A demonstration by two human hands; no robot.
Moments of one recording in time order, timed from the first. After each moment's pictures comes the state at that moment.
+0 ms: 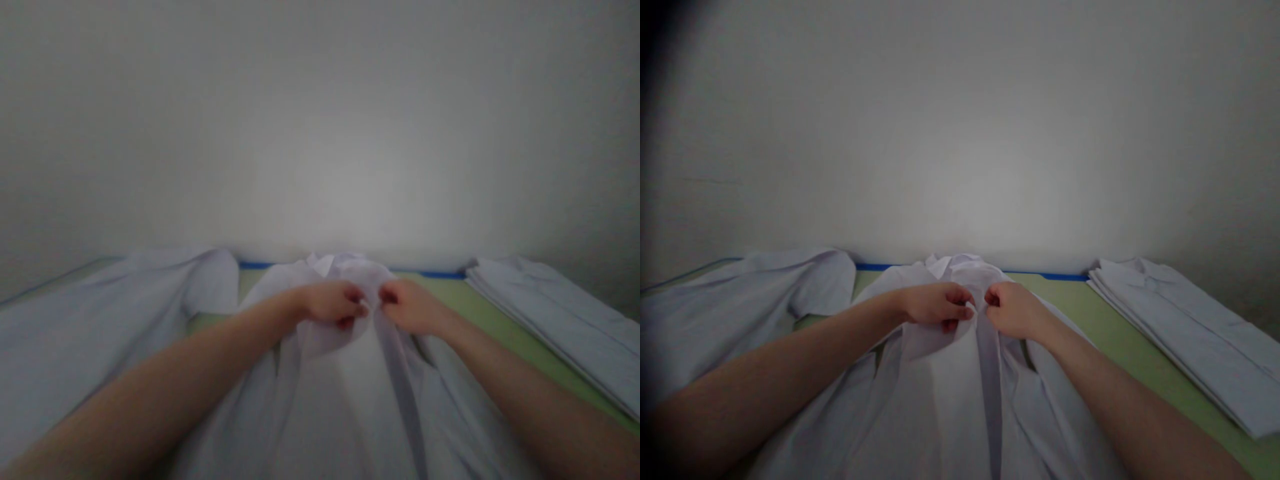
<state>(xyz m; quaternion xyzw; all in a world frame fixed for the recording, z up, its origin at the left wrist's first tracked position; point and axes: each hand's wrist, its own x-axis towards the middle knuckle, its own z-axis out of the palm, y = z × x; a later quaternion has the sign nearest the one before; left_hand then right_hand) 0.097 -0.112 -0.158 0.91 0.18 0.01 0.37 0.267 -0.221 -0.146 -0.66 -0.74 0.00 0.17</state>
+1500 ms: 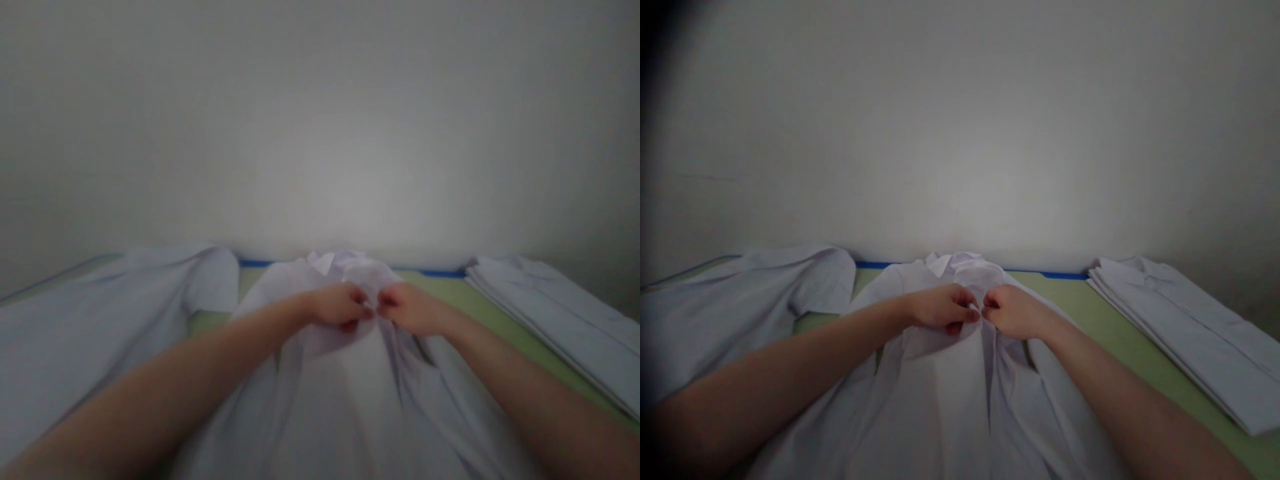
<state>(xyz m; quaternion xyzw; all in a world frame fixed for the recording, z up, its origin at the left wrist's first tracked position) 0.105 -0.124 -0.165 0.90 0.22 0.05 0.36 0.271 -0.220 -0.147 -0.64 -0.75 0.07 0.15</state>
